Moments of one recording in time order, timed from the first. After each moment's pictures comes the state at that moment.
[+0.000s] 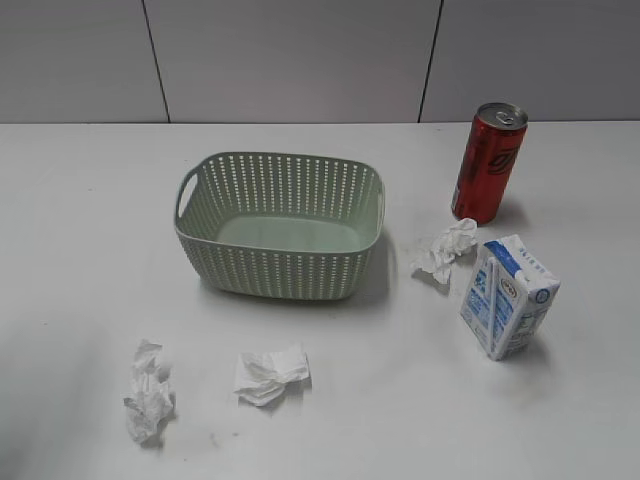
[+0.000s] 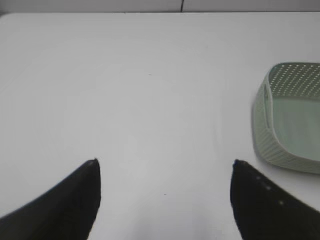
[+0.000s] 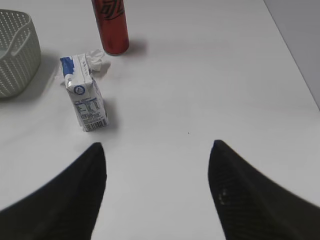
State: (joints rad) left arm -0.04 1.00 -0.92 -0.19 0.78 0.07; right arm 0.08 -0.01 -0.50 0.03 1.05 0.06
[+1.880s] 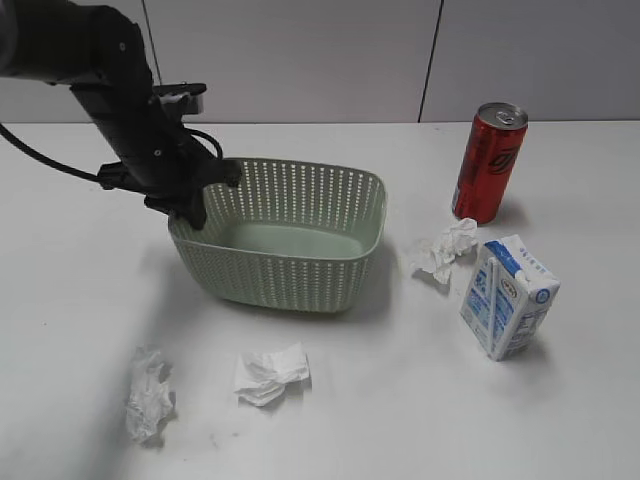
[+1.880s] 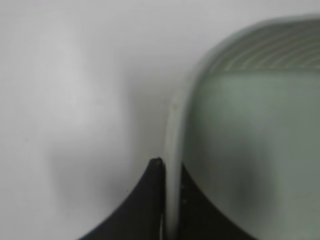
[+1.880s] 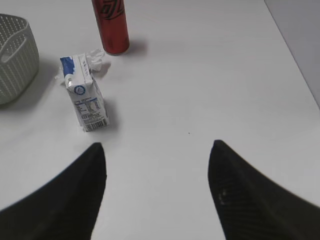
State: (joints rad) left arm -0.38 2.07 -1.47 -0.26 0.80 -0.07; right arm 0.08 -0.01 -0.50 0.03 1.05 0.06
